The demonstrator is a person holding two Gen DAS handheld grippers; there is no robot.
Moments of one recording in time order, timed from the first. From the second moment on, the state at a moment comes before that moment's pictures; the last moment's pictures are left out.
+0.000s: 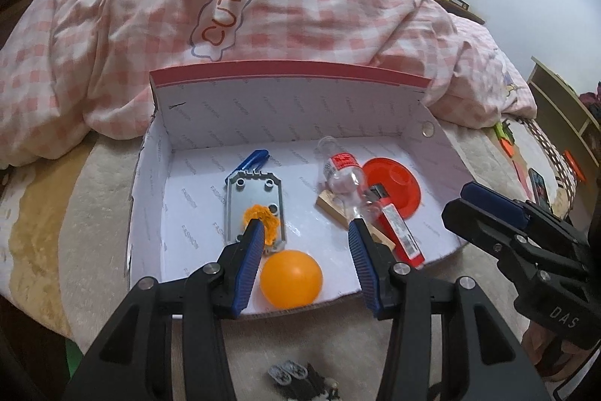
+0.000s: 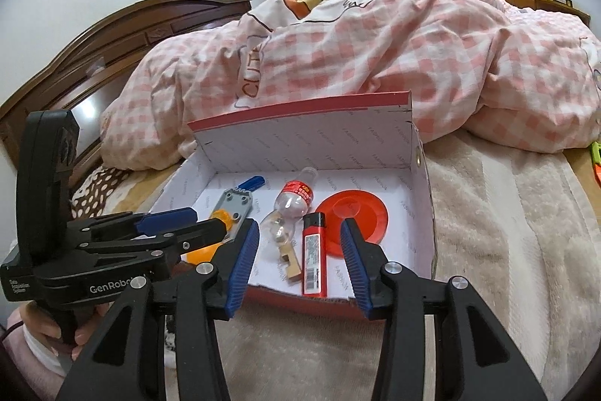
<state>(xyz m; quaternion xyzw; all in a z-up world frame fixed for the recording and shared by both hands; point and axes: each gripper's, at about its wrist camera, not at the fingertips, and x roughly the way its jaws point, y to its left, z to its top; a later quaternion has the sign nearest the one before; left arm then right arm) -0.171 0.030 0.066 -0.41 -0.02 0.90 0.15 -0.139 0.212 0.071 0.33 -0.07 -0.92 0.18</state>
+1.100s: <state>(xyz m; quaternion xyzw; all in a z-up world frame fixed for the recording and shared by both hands) -0.077 0.036 0.072 -0.40 0.00 0.90 0.18 -0.049 0.212 0.073 0.32 -0.07 -0.92 0.20</state>
